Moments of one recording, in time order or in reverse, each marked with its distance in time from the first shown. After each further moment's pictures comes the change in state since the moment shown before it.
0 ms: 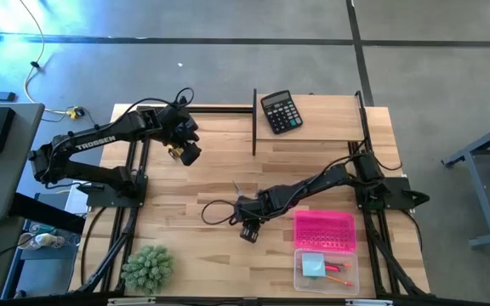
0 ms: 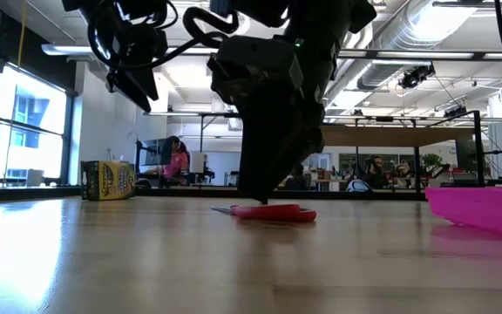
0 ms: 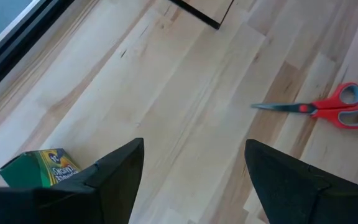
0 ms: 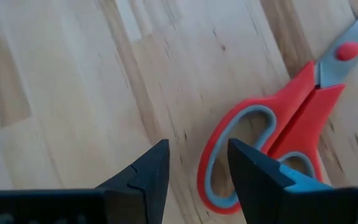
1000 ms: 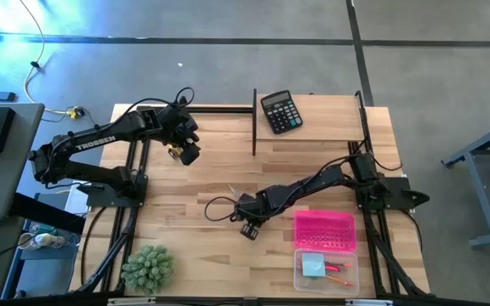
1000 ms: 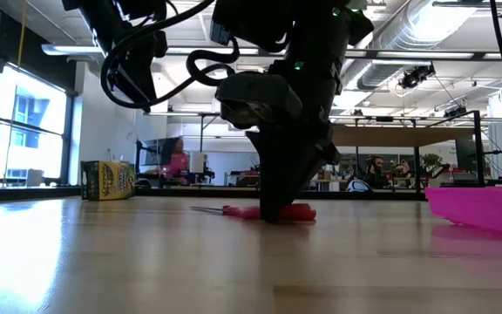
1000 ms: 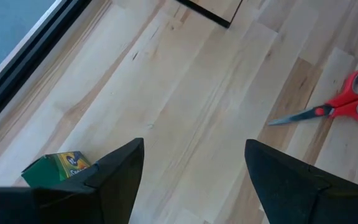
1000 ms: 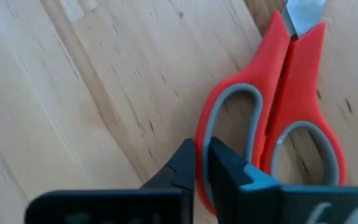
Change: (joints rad) left arm 0.000 0.000 0.000 -0.002 -0.045 0.043; right arm -0.013 0.046 0.002 -0.084 -0.011 0.107
